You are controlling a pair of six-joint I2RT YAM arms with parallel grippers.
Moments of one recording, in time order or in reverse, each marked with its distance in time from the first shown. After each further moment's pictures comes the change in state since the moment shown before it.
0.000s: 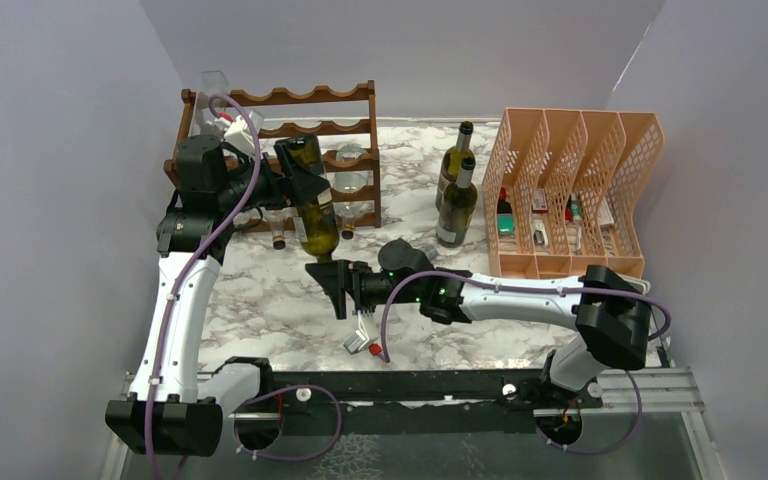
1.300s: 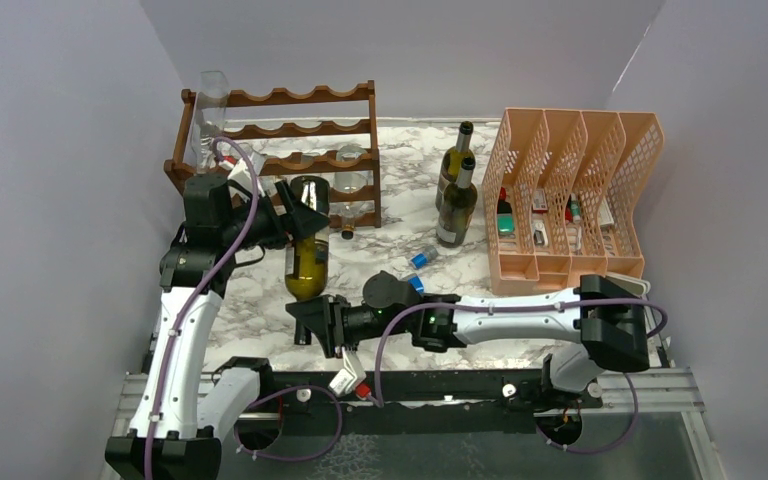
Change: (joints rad) left arm -0.005 -0.159 -0.185 -0.101 -0.018 -0.068; right arm 0.179 0.021 0.051 0.057 0.010 0.183
